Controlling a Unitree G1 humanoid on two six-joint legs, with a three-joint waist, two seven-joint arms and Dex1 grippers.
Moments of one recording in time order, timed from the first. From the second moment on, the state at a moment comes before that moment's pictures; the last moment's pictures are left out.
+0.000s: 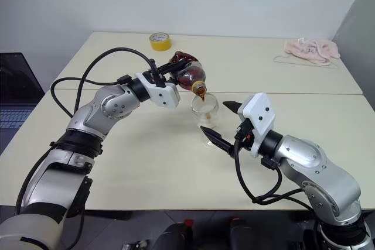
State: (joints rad) left arm -0.91 0.58 -0.25 0.60 0.57 -0.73 -0.26; right arm -0.30 -0.56 0.03 -0.78 0.66 0.80 0.36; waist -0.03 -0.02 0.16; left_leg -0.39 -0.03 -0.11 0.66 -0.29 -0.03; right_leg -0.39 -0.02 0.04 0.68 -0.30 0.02
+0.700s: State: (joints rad) left arm -0.92 0.59 -0.27 0.60 0.59 -0.75 -0.23; right arm -0.28 -0.57 0.02 -0.80 0.66 0.81 0.37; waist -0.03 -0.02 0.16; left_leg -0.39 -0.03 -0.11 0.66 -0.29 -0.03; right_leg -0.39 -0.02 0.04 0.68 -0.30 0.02
